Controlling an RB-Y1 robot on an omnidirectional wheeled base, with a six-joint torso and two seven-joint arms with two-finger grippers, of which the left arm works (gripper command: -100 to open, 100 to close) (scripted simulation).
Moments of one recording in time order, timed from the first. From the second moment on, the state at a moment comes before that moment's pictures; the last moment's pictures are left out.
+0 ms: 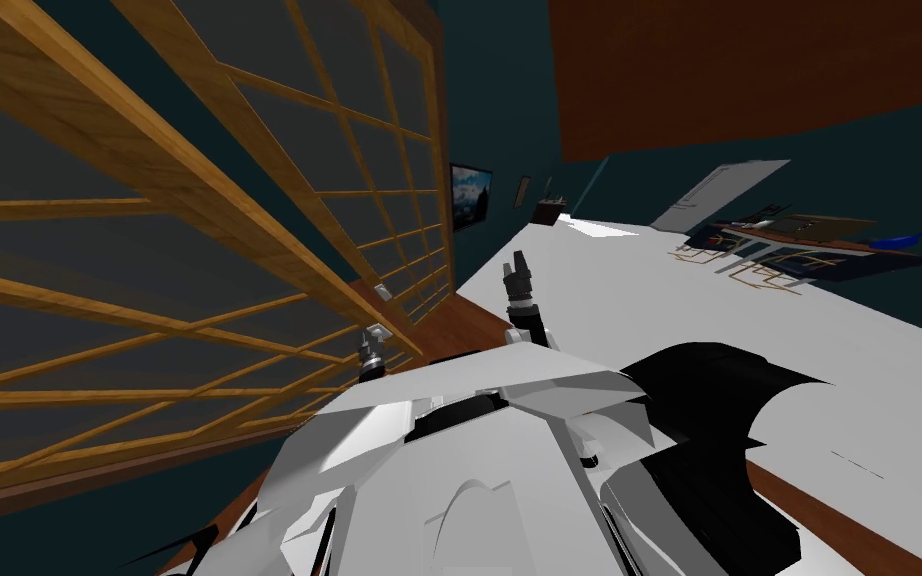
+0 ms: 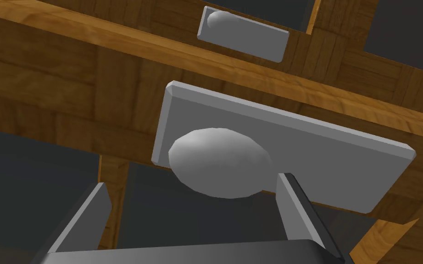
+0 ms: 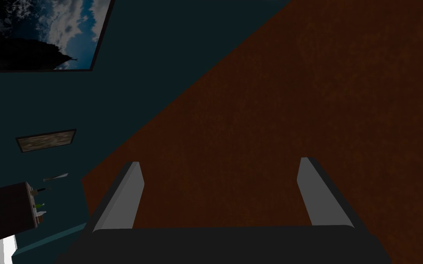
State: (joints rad) arm 0.08 0.23 0.08 -0.76 0.35 -0.87 0.32
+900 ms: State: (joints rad) arm 0.08 0.22 0.03 -0.78 0.46 -0.87 0.55
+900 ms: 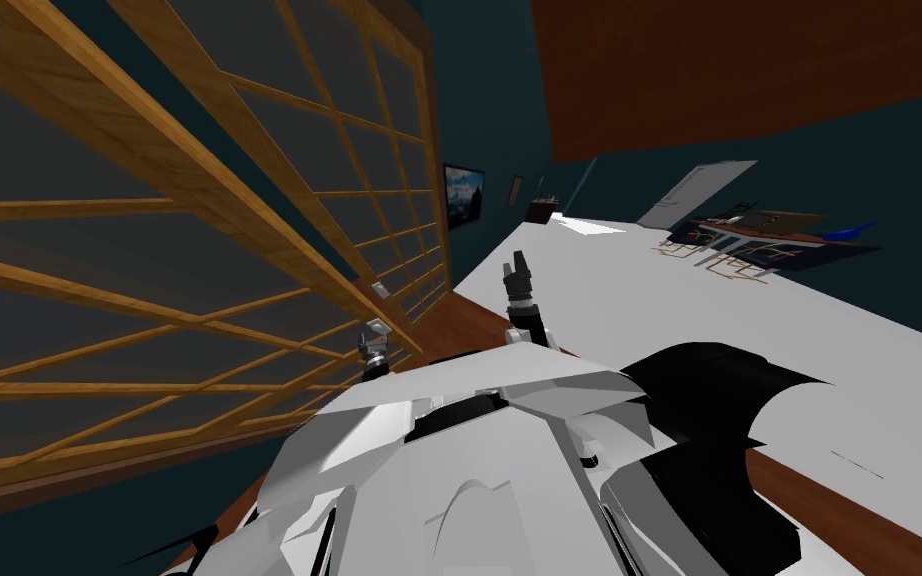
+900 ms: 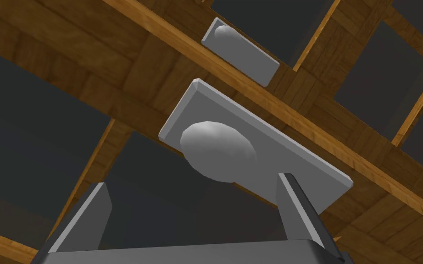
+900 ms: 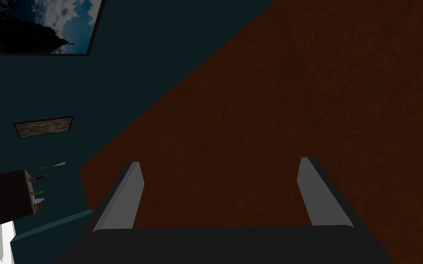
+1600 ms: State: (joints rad) arm 0.08 0.20 -0.01 -0.80 0.54 -0.87 0.72
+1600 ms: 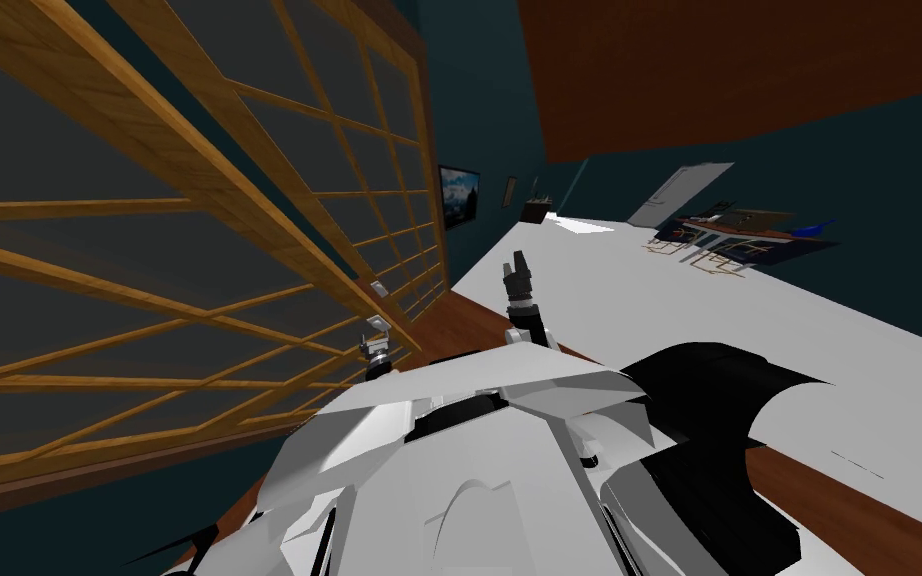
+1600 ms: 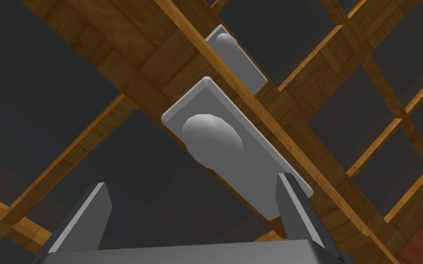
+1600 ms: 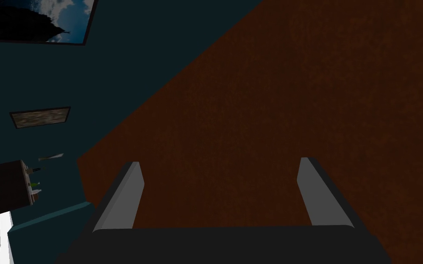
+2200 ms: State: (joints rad) arm 0.07 0.19 -0.05 -0.82 0.61 -0.87 0.87
